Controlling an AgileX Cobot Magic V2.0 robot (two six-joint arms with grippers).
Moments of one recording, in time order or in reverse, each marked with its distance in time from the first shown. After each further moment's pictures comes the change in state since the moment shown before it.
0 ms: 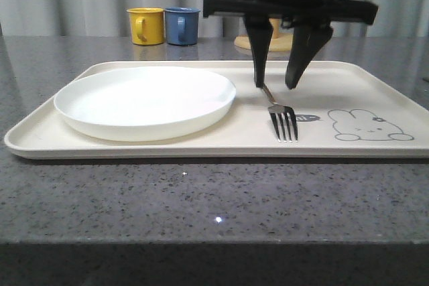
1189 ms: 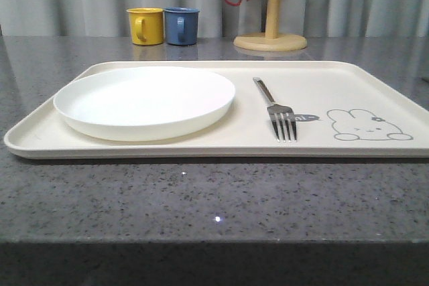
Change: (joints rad) left arm 0.000 0.000 0.000 0.000 0.000 0.000; right arm -0.613 -0.206 0.320 0.024 -0.003 -0.595
